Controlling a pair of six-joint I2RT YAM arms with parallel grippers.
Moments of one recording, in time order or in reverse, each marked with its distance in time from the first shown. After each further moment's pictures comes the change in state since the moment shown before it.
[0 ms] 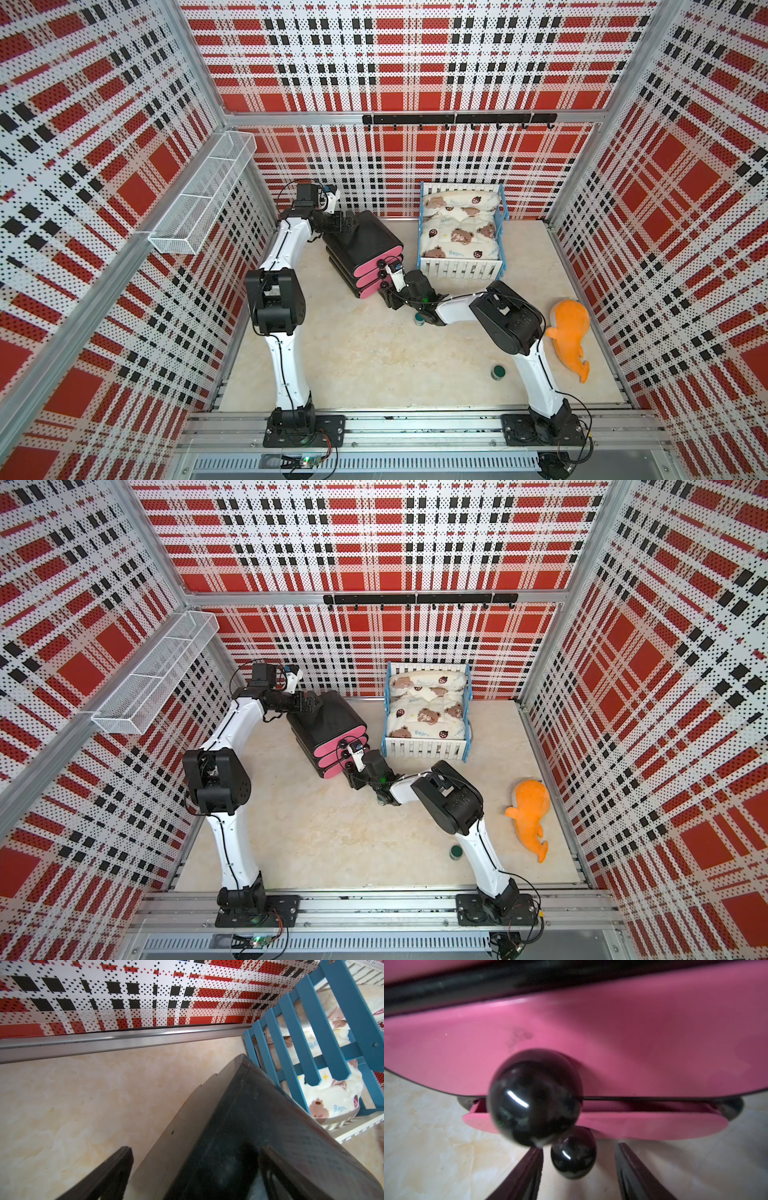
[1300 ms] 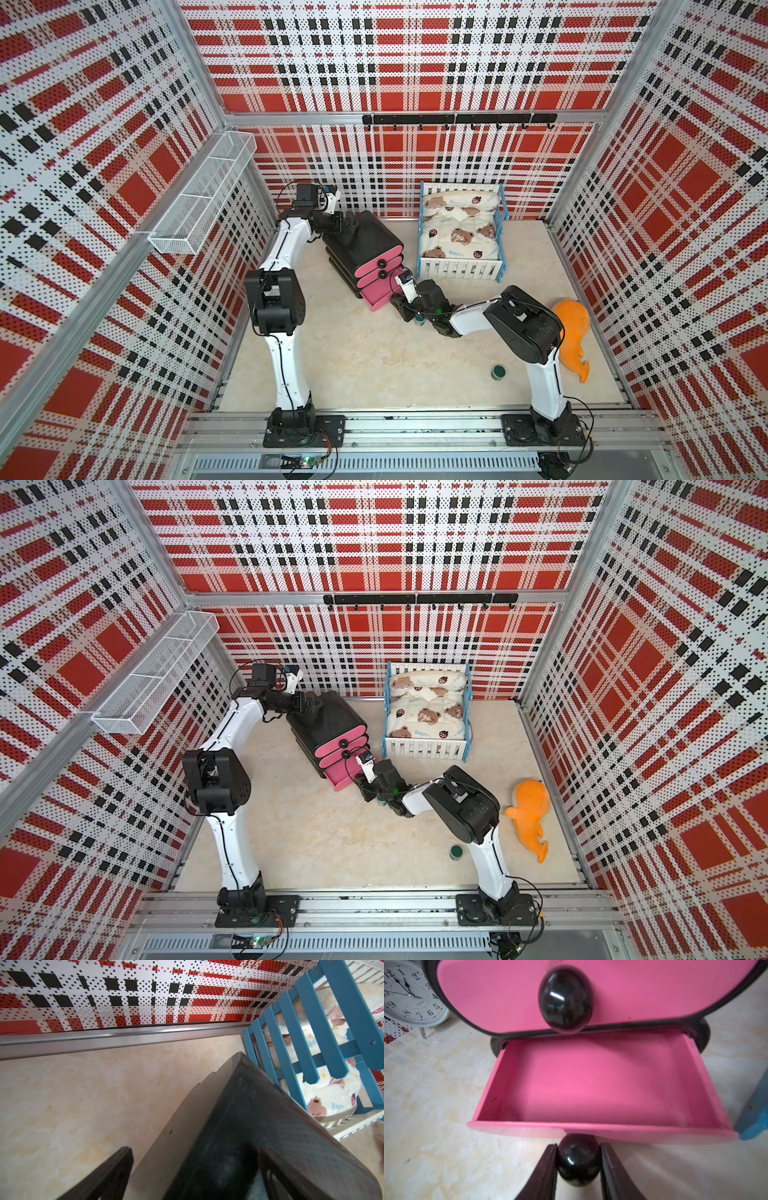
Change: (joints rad) left arm 0.001 -0.001 0.000 -0.011 0.000 0.000; right arm 0.005 -0.165 -0.271 0.061 -0.026 -0.013
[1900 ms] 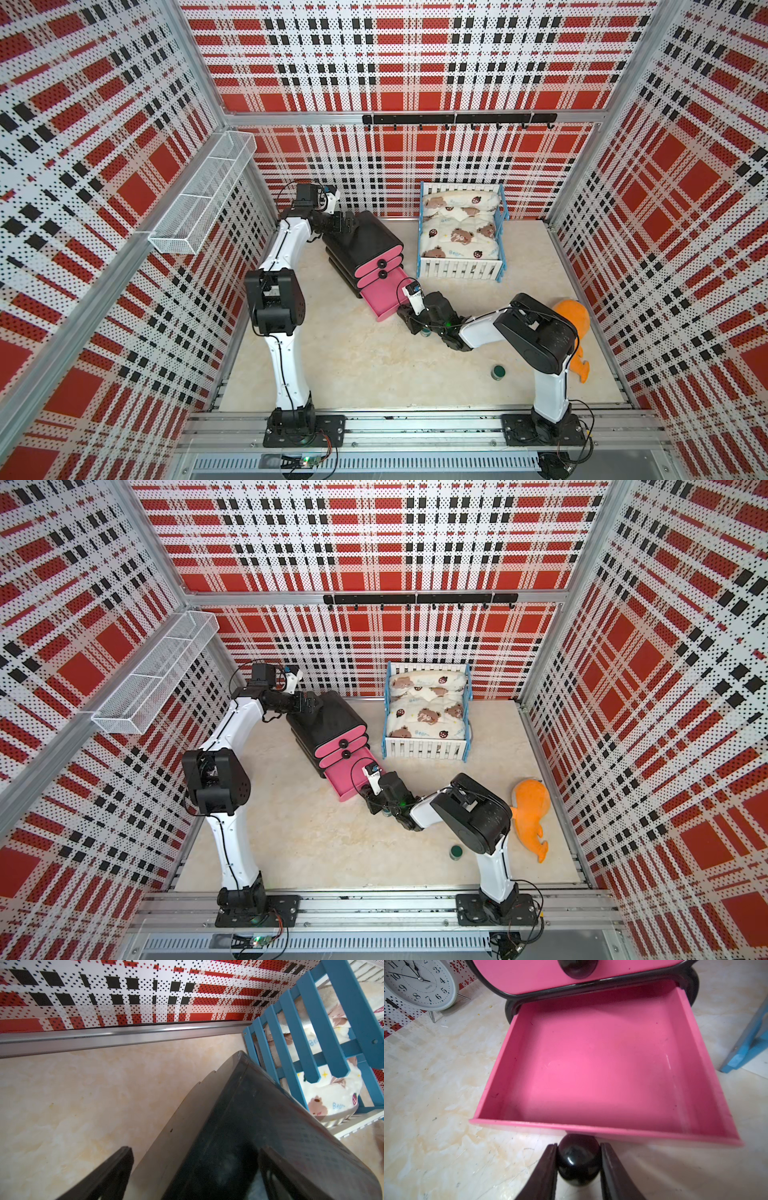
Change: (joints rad) left arm 0.002 -0.007 -0.002 -0.012 -0.001 0.001; right arm 0.038 -0.107 -0.169 0.037 0.044 0.048
